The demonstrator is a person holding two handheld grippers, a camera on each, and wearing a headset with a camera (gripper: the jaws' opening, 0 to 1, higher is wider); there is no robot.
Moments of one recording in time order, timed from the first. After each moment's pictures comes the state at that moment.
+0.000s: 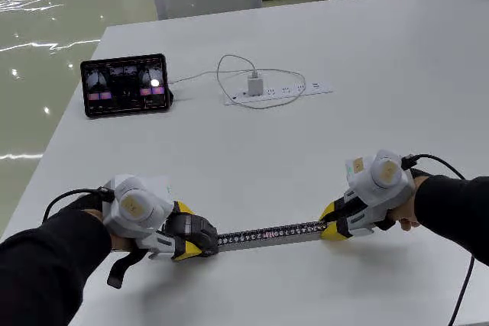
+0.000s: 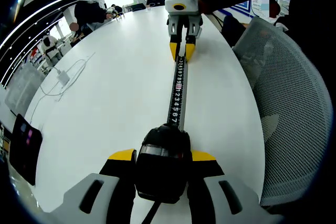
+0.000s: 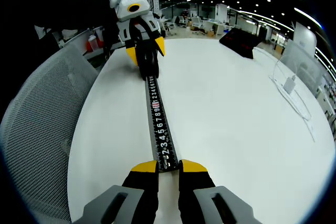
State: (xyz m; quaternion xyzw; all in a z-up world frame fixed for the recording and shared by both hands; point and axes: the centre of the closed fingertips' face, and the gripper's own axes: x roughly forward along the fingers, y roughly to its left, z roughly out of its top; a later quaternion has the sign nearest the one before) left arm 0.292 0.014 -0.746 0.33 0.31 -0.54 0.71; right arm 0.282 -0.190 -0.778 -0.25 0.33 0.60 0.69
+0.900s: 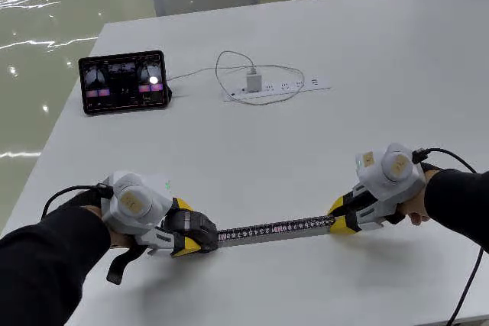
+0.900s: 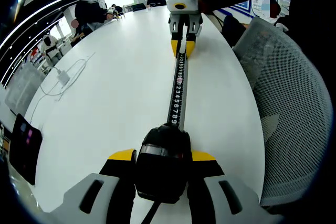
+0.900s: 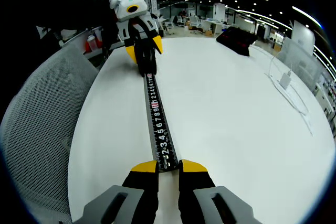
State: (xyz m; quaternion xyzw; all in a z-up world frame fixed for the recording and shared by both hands) left arm 0.292 0.013 -0.747 0.33 0.31 -0.54 0.71; right arm 0.283 -0.207 -0.777 -0.25 0.33 0.59 0.69
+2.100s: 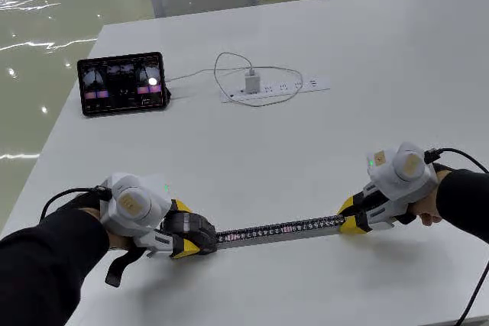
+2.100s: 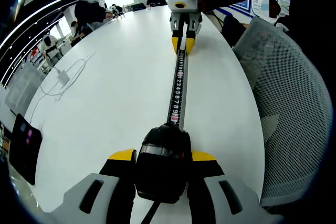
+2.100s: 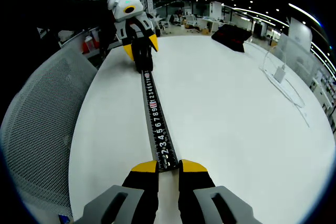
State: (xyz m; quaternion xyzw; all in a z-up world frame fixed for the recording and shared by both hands) left arm 0.290 0.013 -0.746 0.33 0.31 -0.54 0.71; right arm 0.282 -0.225 -0.776 -0.25 0.34 0.58 0.70
